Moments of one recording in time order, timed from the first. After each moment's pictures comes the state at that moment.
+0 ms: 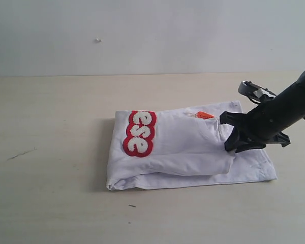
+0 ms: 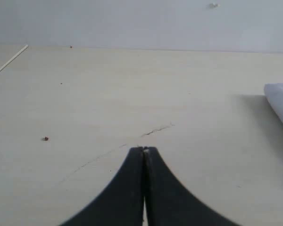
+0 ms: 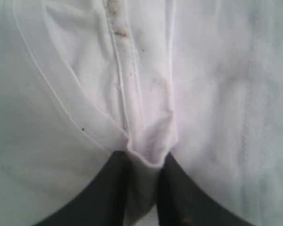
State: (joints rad) left arm -0.02 0.00 0.00 0.07 0.36 -0.11; right arm -0.12 2.05 -1.13 0.78 0.71 -0.54
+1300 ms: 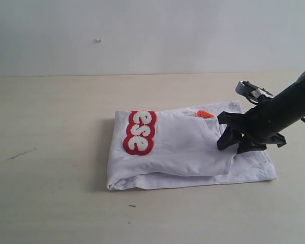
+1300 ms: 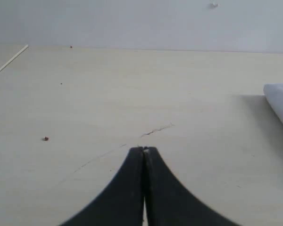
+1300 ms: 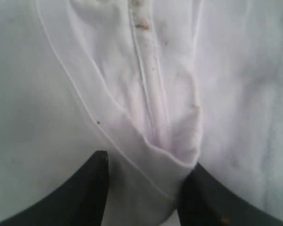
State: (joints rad) left arm -0.02 0.00 0.00 0.07 0.36 -0.11; right arm -0.12 2.06 -1.13 0.84 0.72 -0.61
